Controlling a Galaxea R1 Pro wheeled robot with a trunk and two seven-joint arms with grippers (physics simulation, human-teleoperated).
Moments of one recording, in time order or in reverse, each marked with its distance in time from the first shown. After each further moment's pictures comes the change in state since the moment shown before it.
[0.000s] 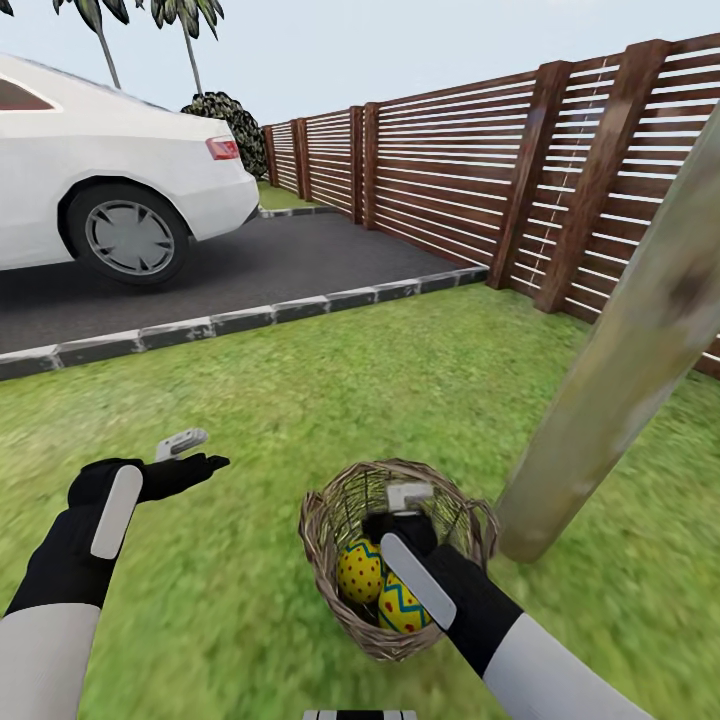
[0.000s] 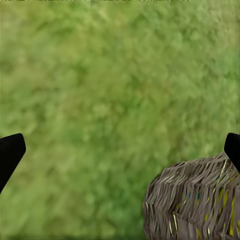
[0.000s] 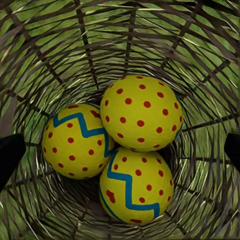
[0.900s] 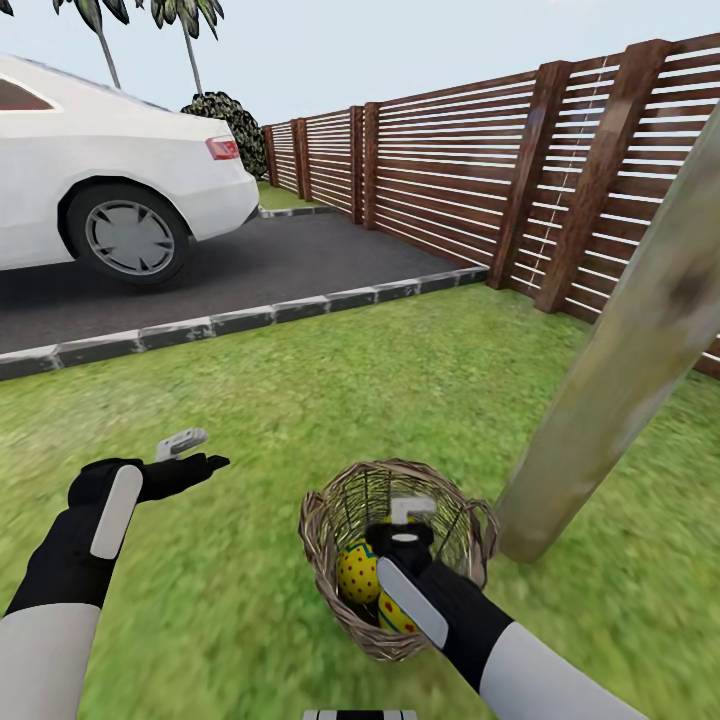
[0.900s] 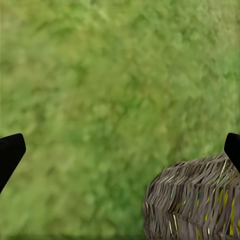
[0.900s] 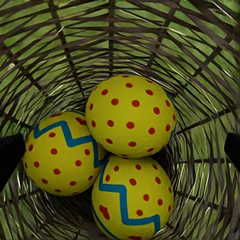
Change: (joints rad) left arm 0.000 0.000 0.000 0.000 0.000 0.000 0.000; right arm 0.004 0.007 0.079 0.151 0.003 -0.241 0.001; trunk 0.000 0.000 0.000
